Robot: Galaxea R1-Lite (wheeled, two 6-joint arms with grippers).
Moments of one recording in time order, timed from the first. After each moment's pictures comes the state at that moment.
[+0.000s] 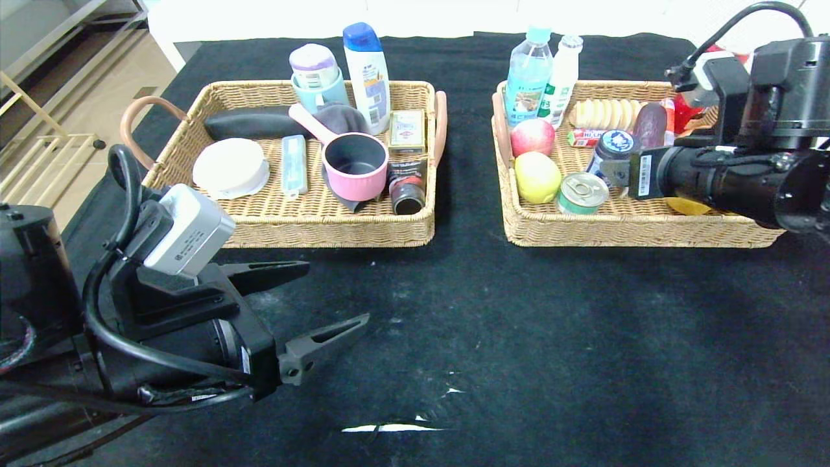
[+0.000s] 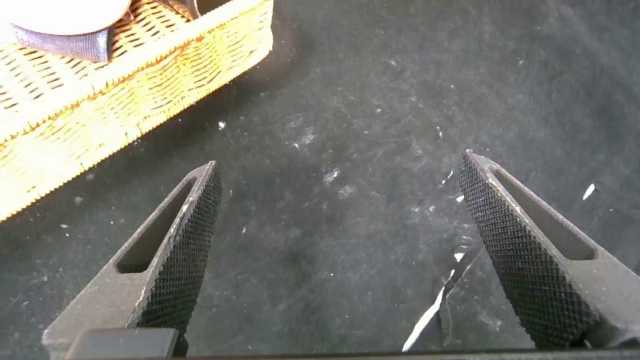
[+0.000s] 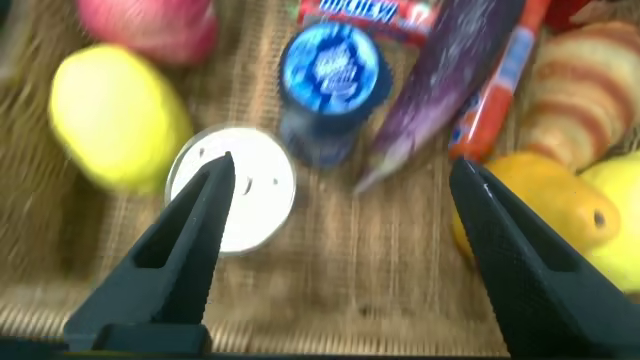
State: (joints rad) left arm -0.48 1.31 -0.62 -0.50 -0.24 0.16; right arm 0.35 1.69 -1.32 -0.19 -0.33 -0.04
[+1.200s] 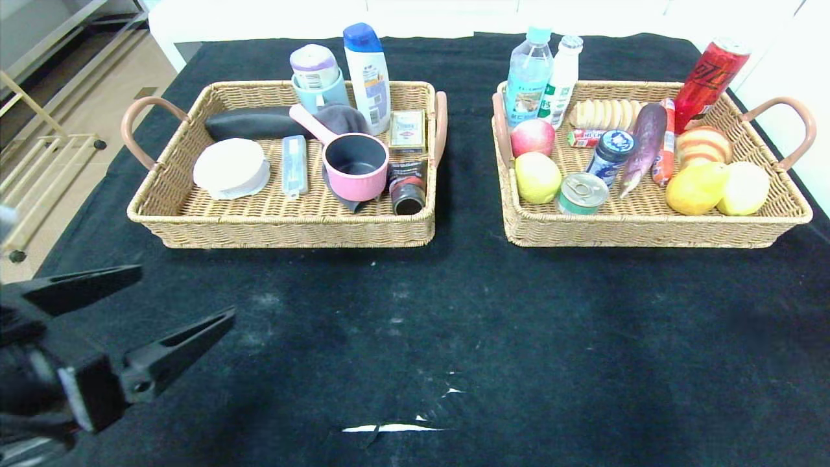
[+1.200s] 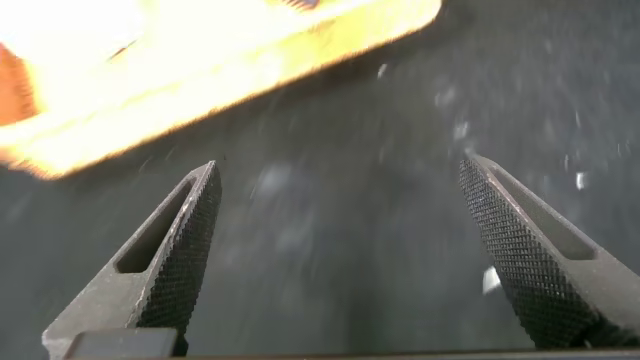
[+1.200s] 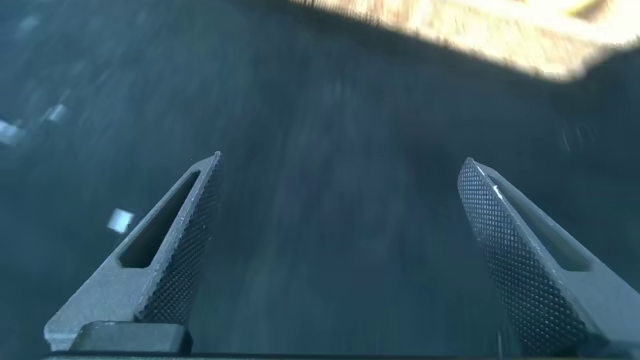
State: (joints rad) left arm -0.46 0.97 -0.66 -0.13 0.16 0.14; right arm 0.13 0.76 -0.83 0.36 0.14 -0.12
